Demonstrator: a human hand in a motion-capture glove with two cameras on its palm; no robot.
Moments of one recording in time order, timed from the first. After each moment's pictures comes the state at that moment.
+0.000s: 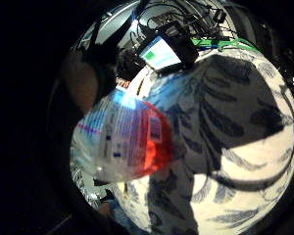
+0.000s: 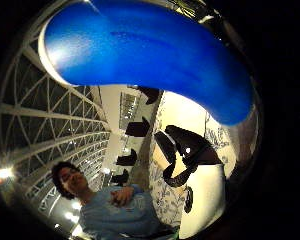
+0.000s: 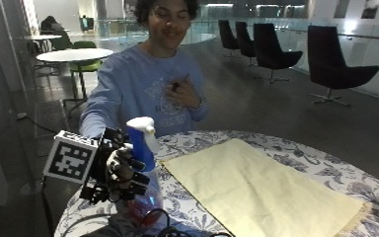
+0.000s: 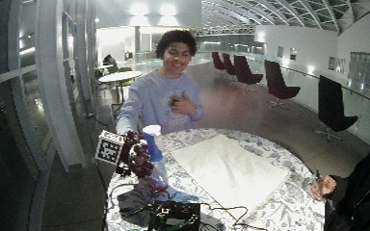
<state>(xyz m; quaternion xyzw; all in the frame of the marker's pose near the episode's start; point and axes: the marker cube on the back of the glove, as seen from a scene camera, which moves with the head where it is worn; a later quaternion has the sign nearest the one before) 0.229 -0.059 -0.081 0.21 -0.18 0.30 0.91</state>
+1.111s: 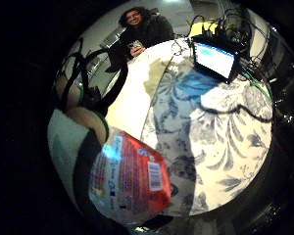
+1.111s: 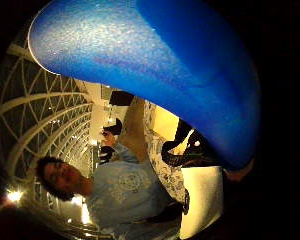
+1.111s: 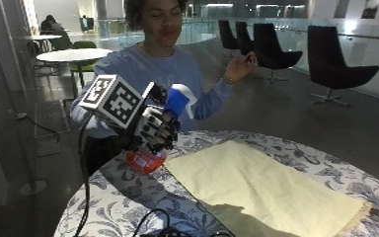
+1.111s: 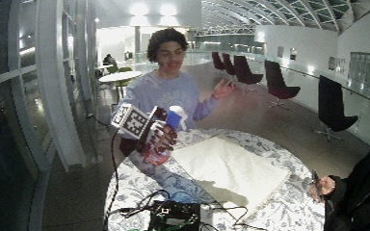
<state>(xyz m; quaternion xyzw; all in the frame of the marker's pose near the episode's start) 0.129 -0.112 -0.105 0.00 -0.11 0.21 0.97</state>
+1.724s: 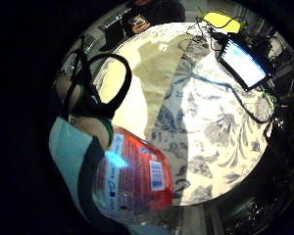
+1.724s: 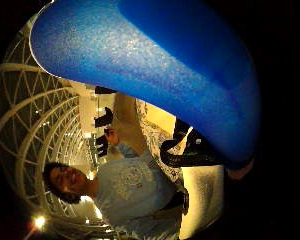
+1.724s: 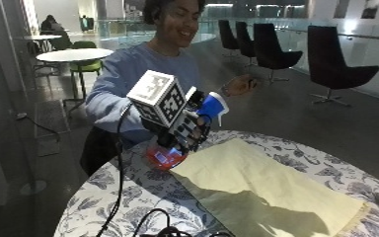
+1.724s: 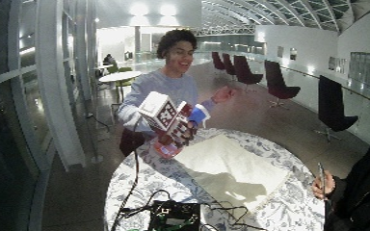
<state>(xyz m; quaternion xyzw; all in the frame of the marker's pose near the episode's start) 0.093 -0.162 -0.060 -0.13 -0.06 0.21 0.97</state>
